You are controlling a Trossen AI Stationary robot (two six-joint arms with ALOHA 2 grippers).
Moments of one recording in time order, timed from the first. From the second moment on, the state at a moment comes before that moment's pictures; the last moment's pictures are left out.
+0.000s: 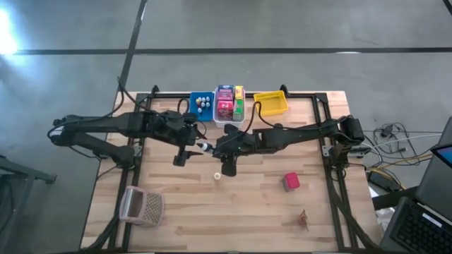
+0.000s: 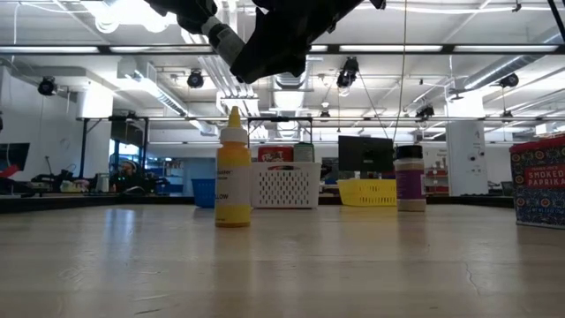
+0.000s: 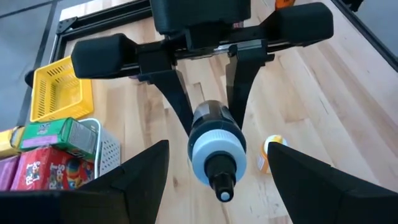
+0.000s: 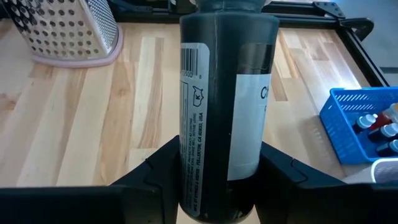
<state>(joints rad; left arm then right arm) 0.02 1.13 1.13 -0.63 0.05 0.27 0.06 1.82 1.43 -0.26 0.13 0.05</state>
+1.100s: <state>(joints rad) 0.02 1.14 1.13 -0.62 0.06 0.25 0.06 1.82 1.43 -0.27 0.13 0.04</state>
